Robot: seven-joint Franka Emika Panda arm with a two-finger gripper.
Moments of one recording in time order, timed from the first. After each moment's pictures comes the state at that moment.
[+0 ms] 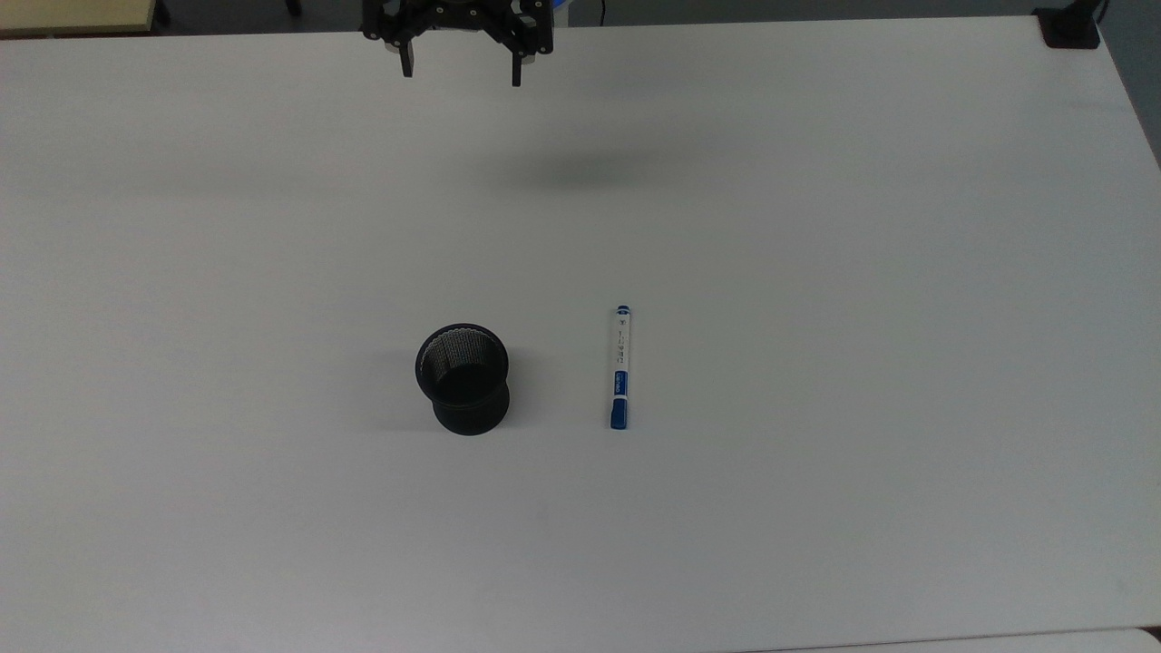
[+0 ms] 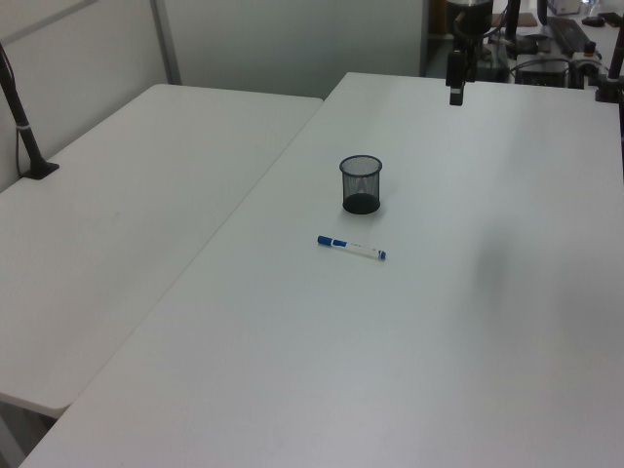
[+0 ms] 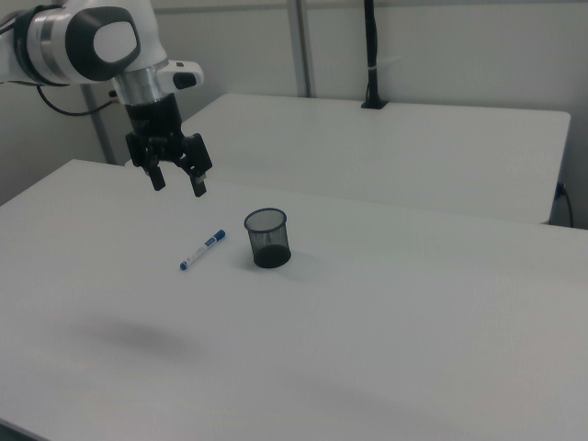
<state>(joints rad) 0.01 -0.01 0.05 -1.71 -0.08 1.70 0.07</state>
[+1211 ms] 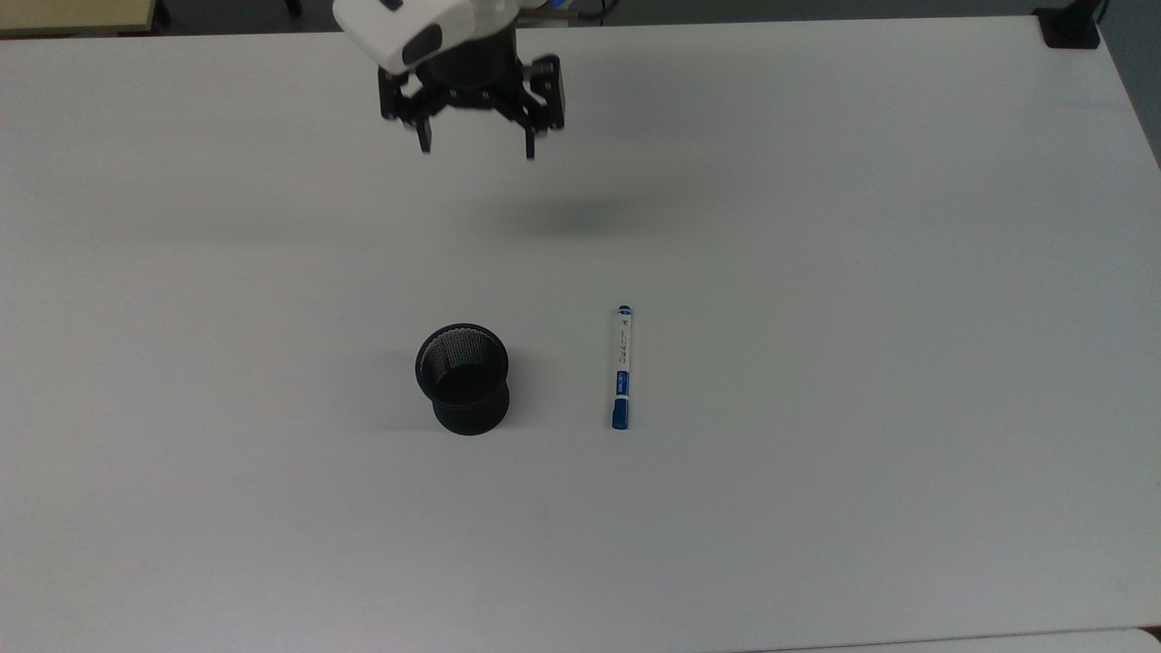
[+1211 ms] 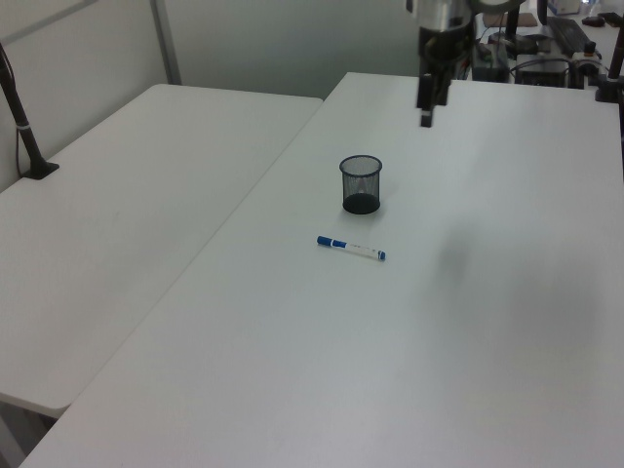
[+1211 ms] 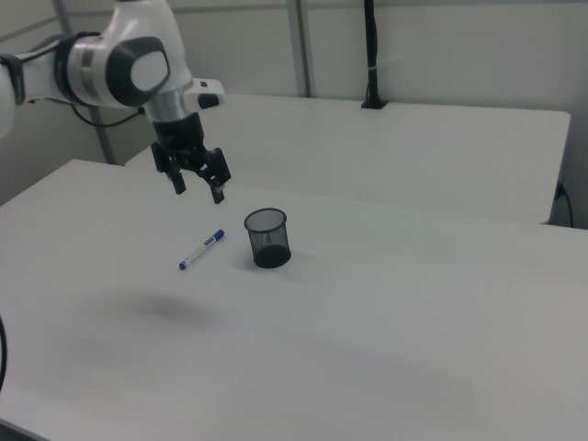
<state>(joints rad) 0.01 0.13 0.05 -1.67 -0.04 1.84 0.09</state>
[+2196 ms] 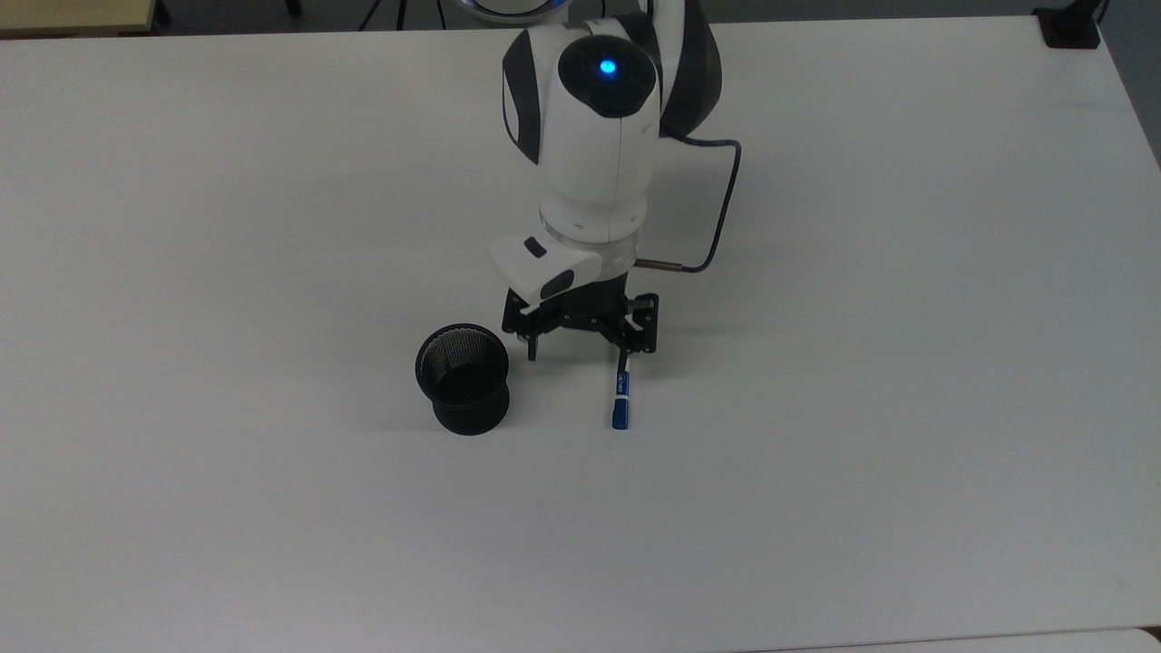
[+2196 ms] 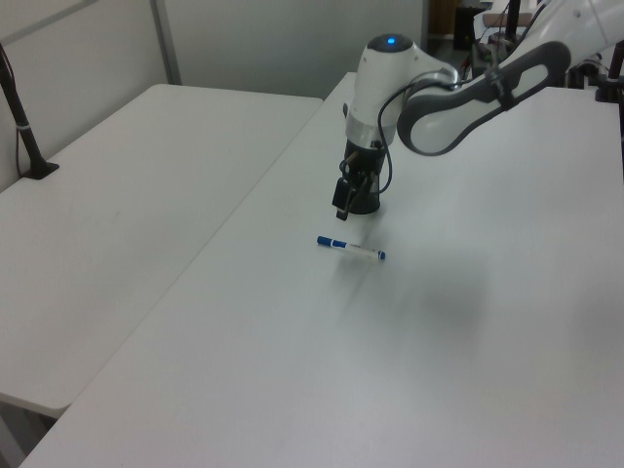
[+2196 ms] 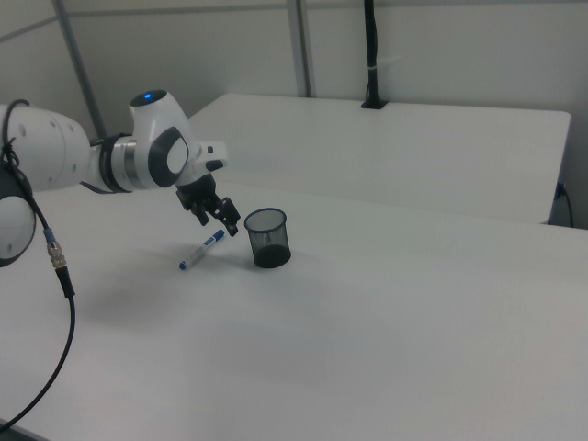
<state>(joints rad) 0.13 0.52 0.06 -1.60 -0.18 2.36 0.40</state>
